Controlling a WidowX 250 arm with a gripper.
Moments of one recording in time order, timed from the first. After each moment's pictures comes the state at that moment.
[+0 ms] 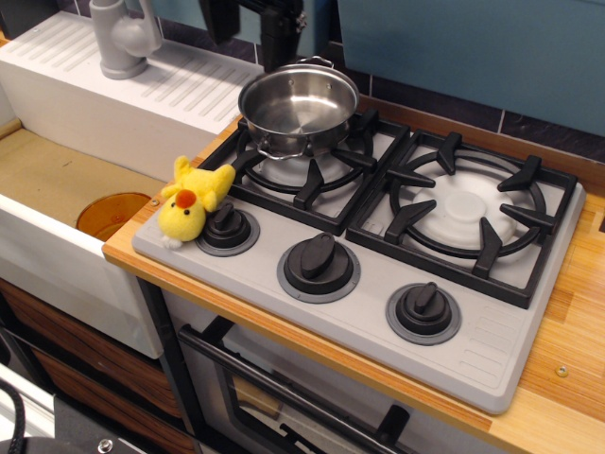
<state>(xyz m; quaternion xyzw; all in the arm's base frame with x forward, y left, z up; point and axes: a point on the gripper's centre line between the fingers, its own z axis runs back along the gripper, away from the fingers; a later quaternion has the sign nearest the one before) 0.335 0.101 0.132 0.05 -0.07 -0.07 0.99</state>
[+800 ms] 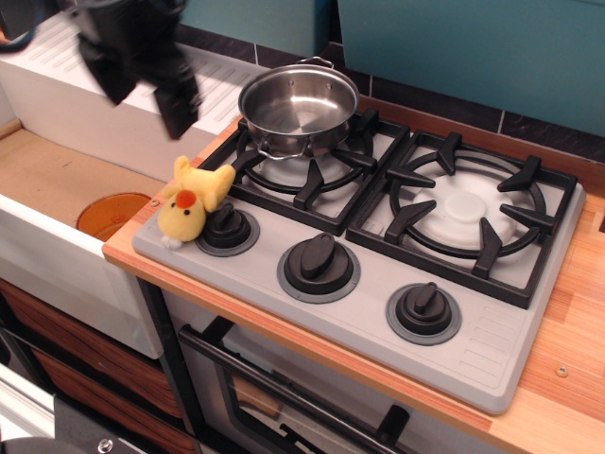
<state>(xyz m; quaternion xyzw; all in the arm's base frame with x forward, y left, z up) 0.255 0.124 0.111 0.09 -0.15 -0.02 0.98</state>
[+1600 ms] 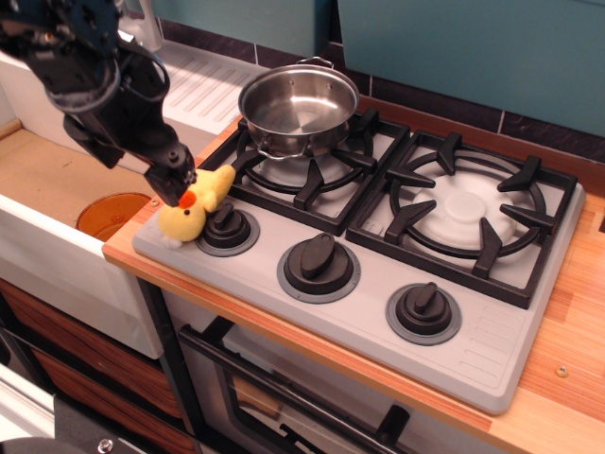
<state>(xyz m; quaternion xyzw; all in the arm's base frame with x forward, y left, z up) 0.226 0.112 0.083 0.10 -0.21 -0.01 0.97</state>
